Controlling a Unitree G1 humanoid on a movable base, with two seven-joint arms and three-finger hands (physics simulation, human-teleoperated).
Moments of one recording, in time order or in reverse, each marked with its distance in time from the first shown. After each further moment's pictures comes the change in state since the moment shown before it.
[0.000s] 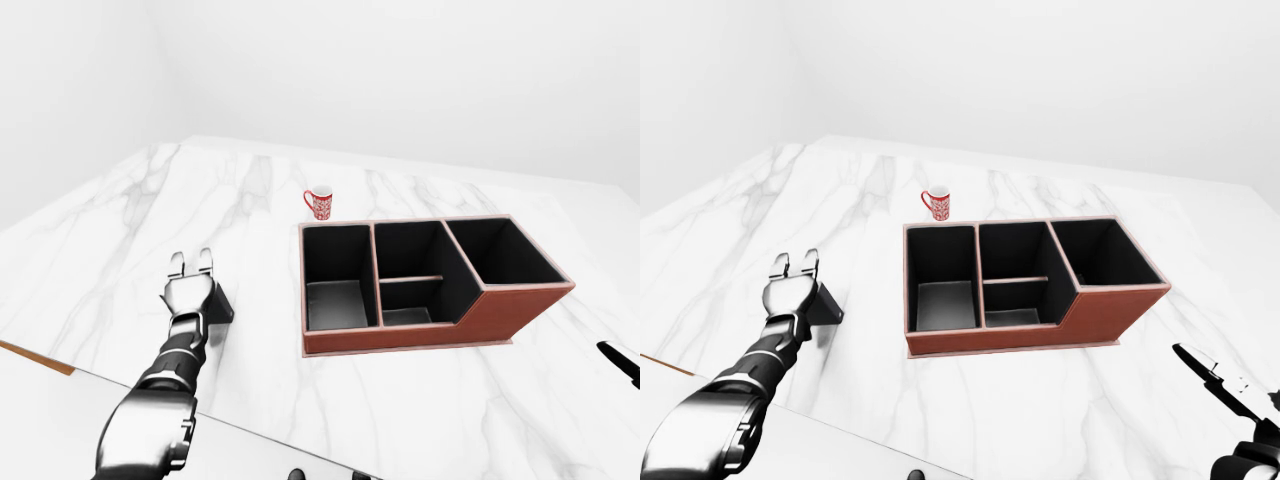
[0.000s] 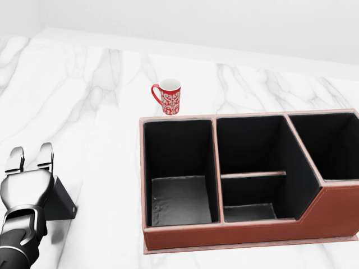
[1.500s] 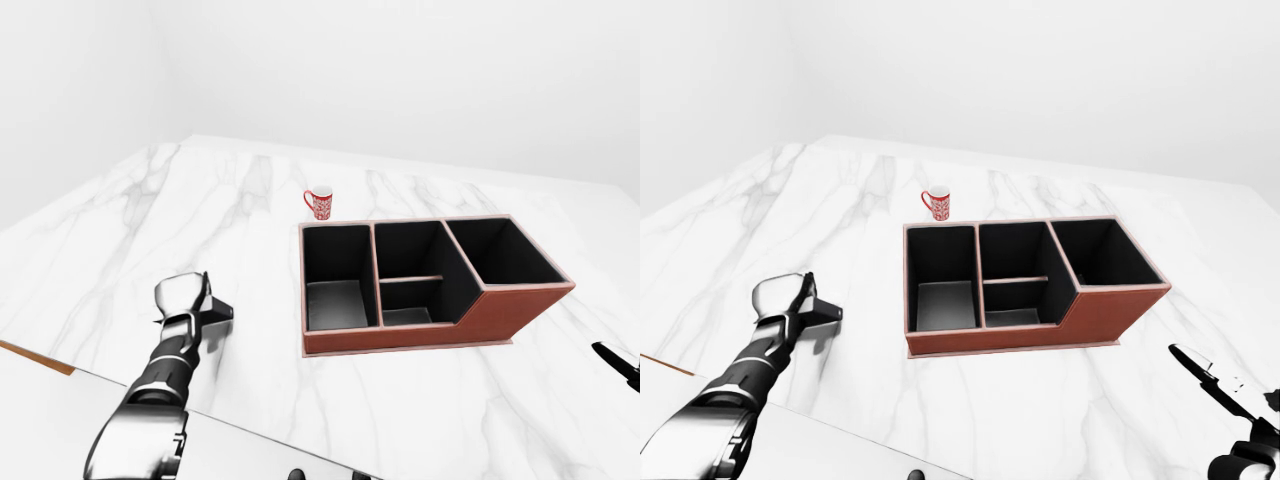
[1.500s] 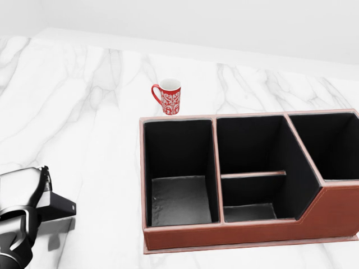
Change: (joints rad) left arm 0.059 0.034 -0.023 -0.117 -0.104 0.000 0.000; right arm 0.002 0.002 0.009 0.013 -0.020 -0.013 0.005
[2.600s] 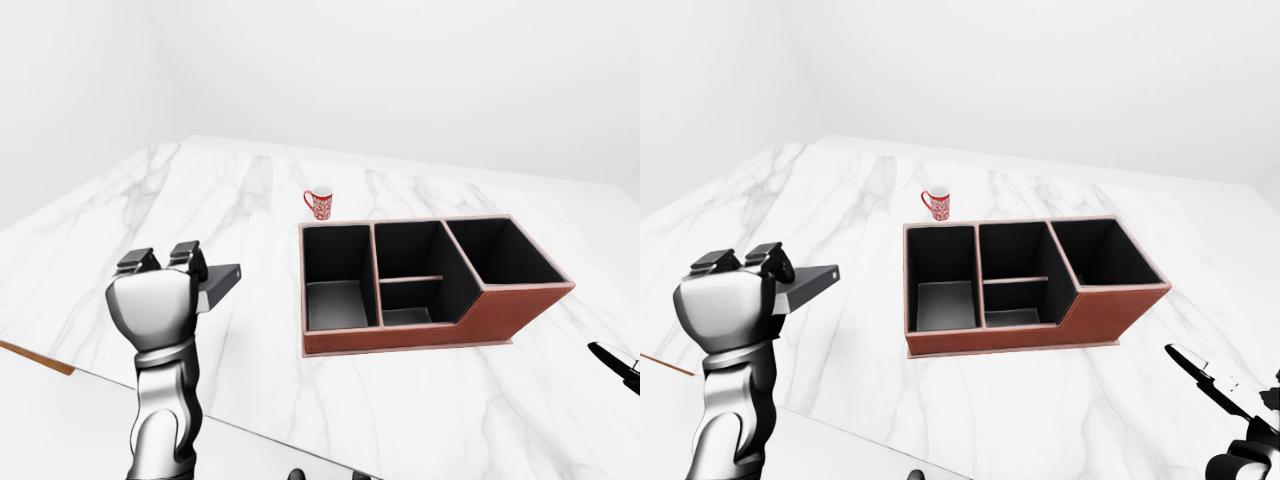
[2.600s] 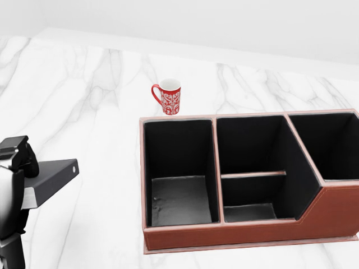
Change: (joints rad) left arm 0.651 -0.241 0.224 -1.521 0.361 0.000 -0.054; right arm 0.001 0.004 0.007 0.000 -0.010 -0.004 0.011
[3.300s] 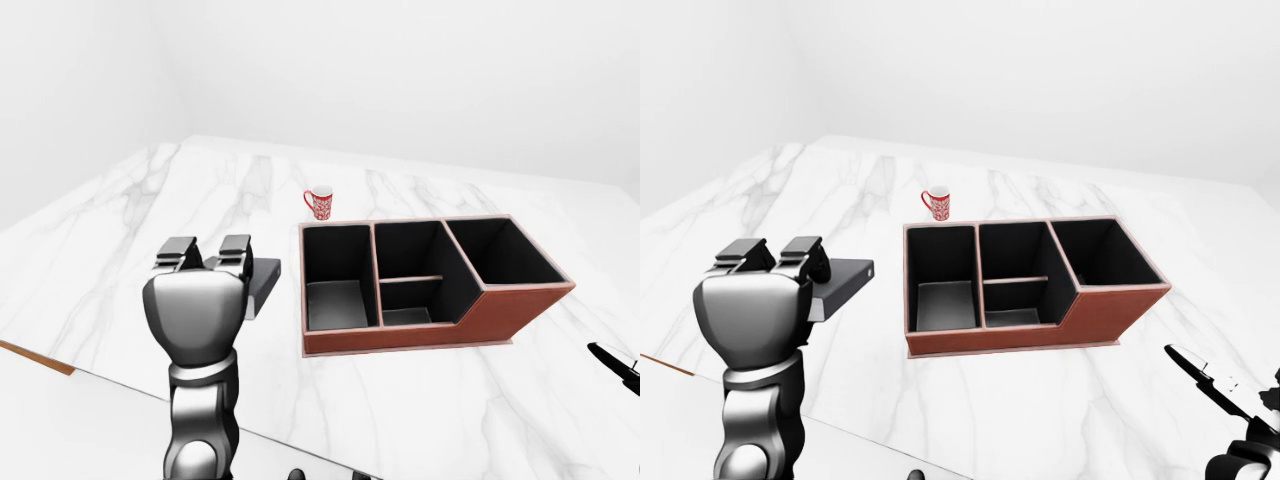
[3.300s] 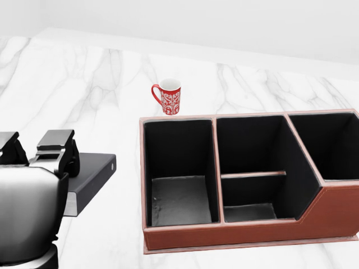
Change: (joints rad) left arm 0.070 -0.146 -0.227 -0.324 0.253 0.000 -0.154; right arm 0.001 0.001 0.000 0.002 0.000 0.000 0.004
